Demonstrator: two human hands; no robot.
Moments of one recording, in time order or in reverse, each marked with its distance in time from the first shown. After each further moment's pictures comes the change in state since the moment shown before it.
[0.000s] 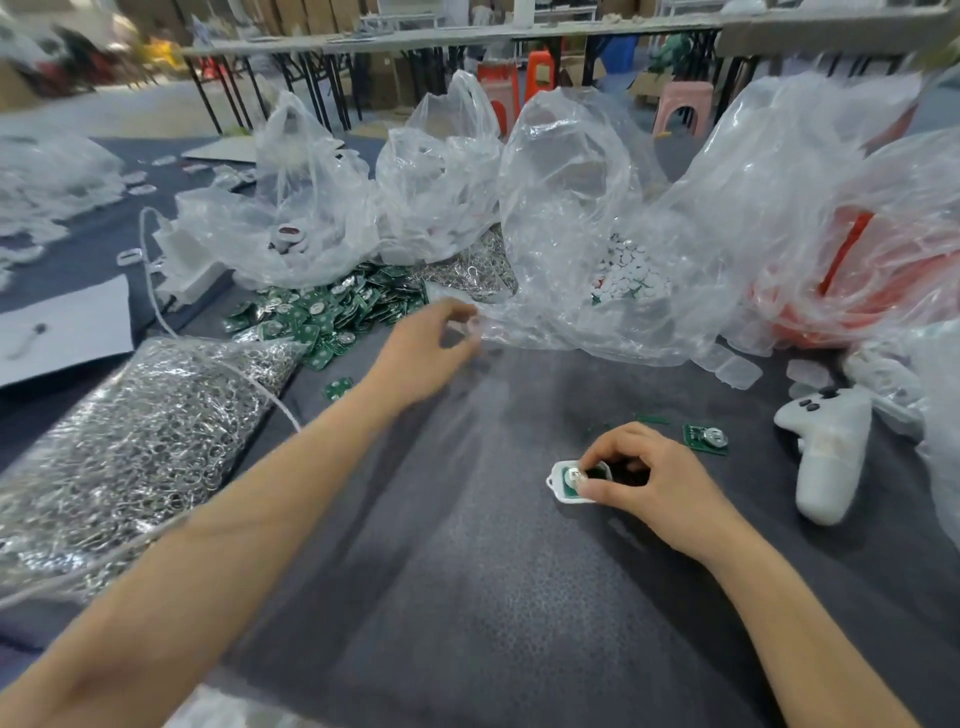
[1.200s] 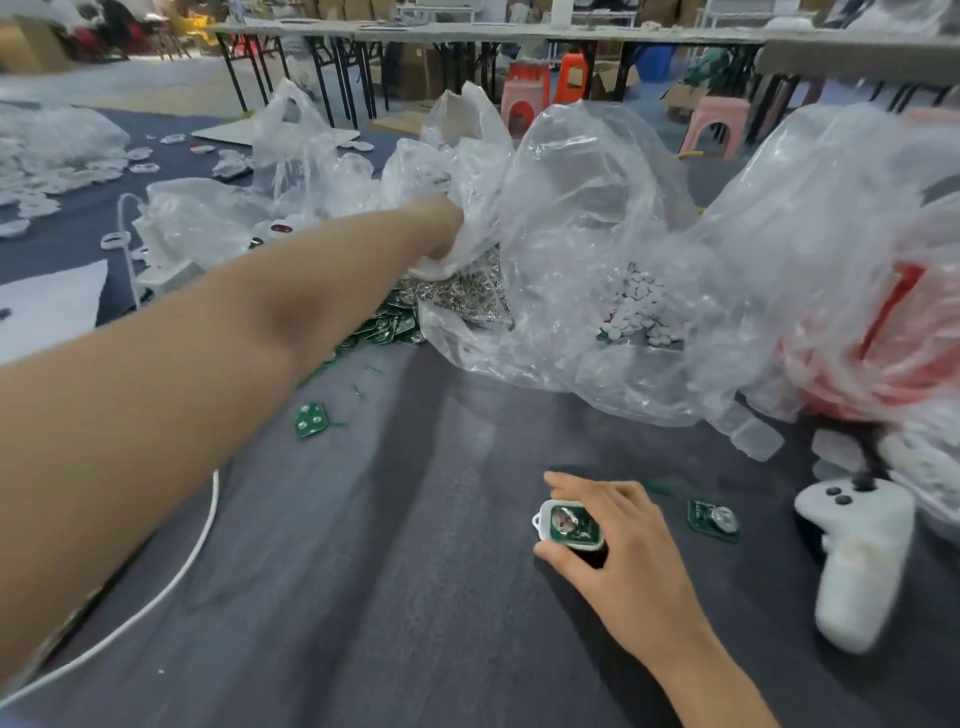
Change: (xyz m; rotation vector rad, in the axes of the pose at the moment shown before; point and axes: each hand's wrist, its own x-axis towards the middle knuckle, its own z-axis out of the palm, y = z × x) left_hand 0.196 0.002 -0.030 0.966 -0.275 -0.113; right_hand 0.012 0.002 0.020 -0.310 0.128 -0.168
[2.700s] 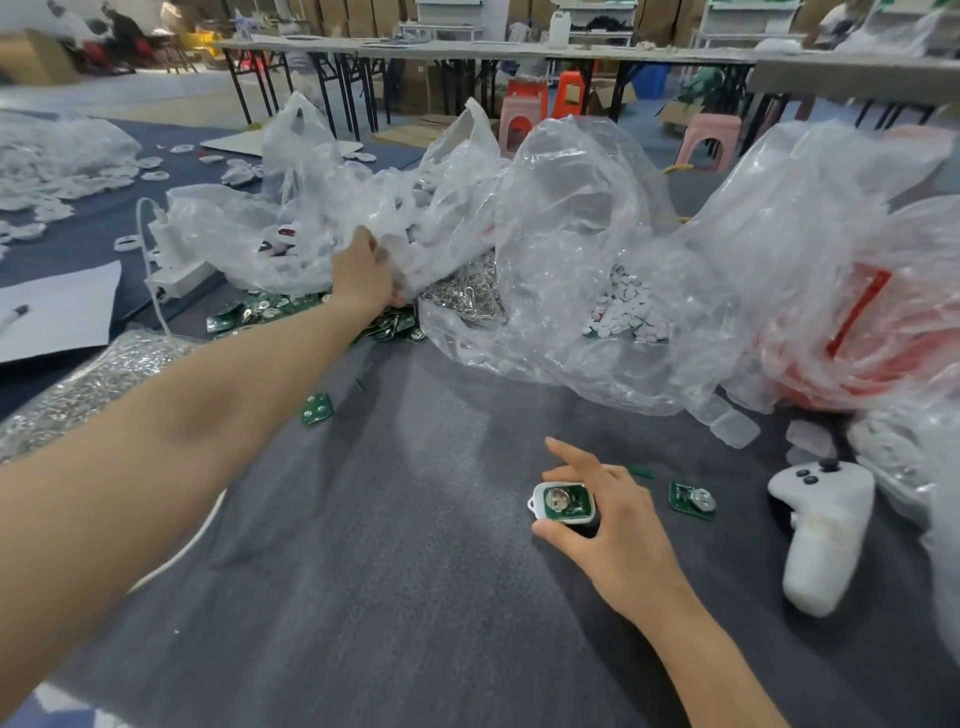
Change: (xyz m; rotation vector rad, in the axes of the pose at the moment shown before) left_hand -0.049 -0.038 0.079 -1.044 0.433 -0.417; right_hand 0.002 0.000 -0.008 0.109 -0.059 0.077
